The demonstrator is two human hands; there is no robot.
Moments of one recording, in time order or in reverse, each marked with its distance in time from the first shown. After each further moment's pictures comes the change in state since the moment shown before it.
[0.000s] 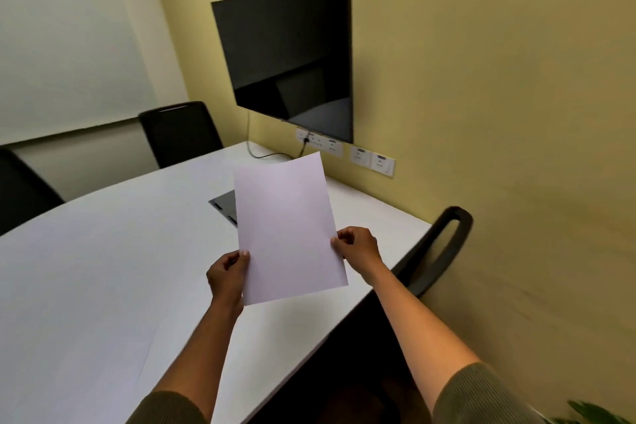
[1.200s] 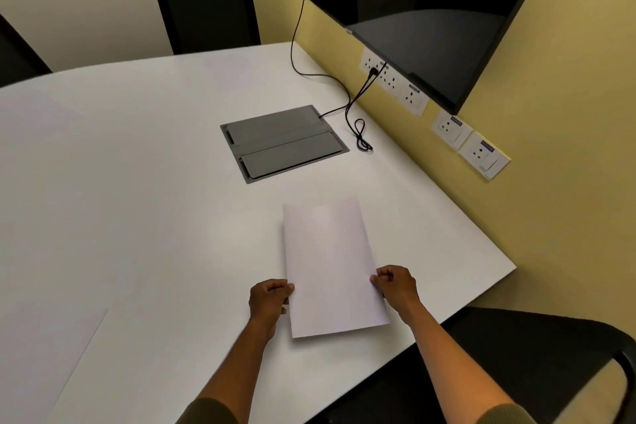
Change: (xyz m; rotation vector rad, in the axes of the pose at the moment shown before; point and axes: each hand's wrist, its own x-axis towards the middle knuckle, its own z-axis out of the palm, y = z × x) left_hand 0.202 -0.188 0.110 0.183 0.045 -0.540; right_hand 0.289 0.162 0.071 -0.333 -0.217 0.401
